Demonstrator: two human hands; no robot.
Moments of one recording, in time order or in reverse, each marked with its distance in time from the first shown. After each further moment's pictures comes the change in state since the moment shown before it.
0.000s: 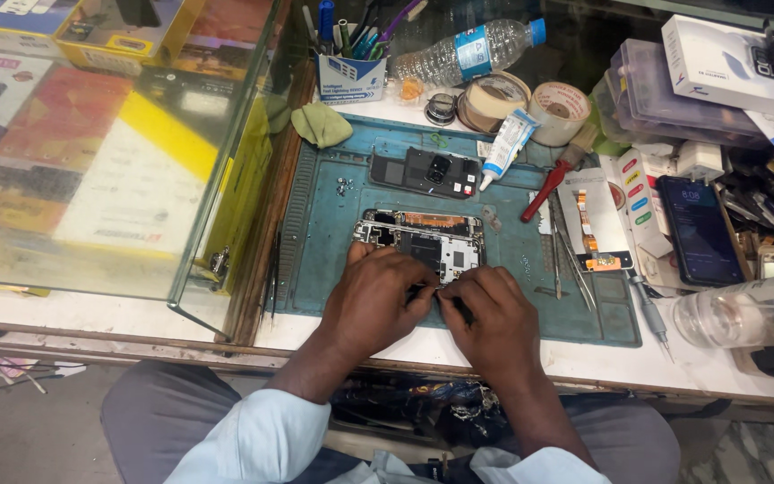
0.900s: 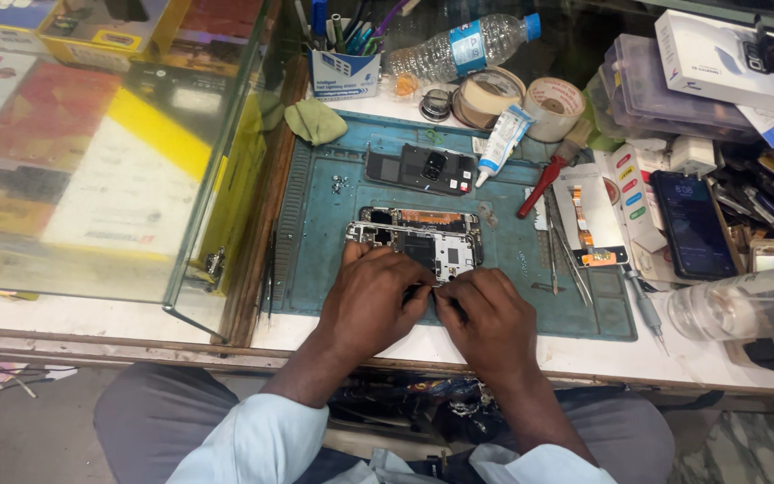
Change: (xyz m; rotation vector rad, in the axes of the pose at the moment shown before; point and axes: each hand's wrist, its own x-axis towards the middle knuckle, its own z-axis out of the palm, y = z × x) left_hand -0.005 -0.004 0.003 0.012 0.061 0.054; right_hand -0.002 -0.003 0.003 -0.029 0.048 -0.037
